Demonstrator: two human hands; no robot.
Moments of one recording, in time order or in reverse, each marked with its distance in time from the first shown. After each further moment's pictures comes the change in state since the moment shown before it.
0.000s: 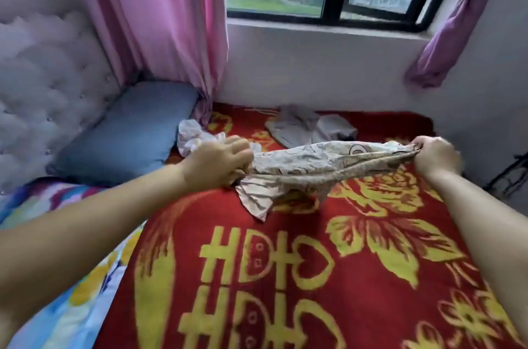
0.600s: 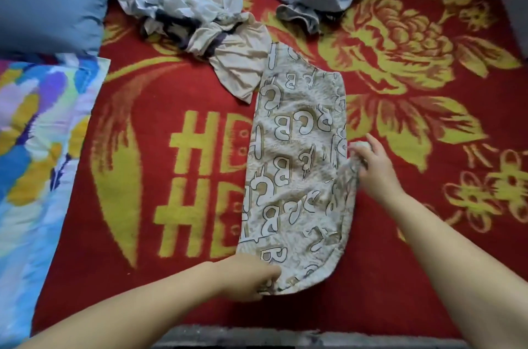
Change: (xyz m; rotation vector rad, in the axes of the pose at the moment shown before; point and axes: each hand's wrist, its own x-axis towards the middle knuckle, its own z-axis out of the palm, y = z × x) left_hand -0.189 0.305 0.241 -0.937 -1.215 -0.163; right_hand -0.201 0.108 0.262 0.269 -0.578 -0.073
